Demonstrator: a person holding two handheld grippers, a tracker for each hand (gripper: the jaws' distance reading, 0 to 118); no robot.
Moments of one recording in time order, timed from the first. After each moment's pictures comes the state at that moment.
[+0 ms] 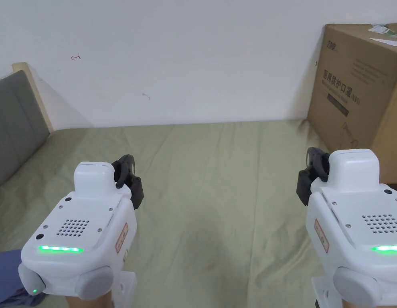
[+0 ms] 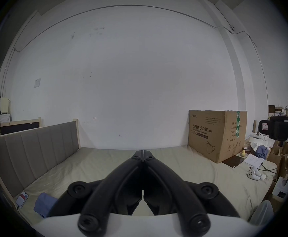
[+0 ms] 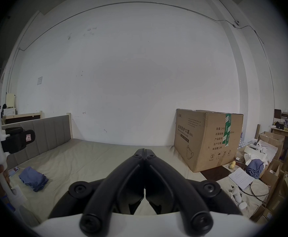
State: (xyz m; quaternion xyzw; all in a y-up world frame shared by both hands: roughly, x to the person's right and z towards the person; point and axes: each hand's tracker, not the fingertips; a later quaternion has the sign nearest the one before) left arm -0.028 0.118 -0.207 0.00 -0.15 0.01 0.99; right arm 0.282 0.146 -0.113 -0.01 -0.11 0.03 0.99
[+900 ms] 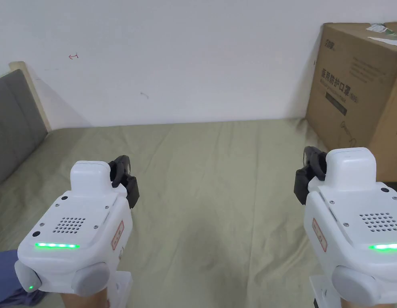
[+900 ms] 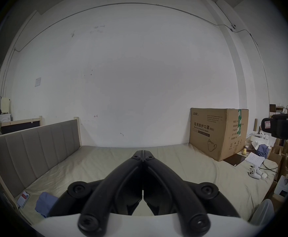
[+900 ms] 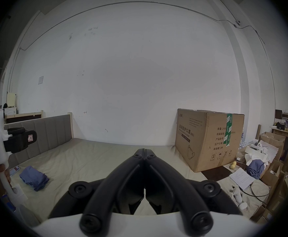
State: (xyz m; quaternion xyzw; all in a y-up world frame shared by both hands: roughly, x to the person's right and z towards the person) left arm -0.033 0.117 -0.212 -0.01 -0.15 0.01 0.99; right arm 0.280 0.146 -0.113 -0.01 -0.11 0.03 0.99
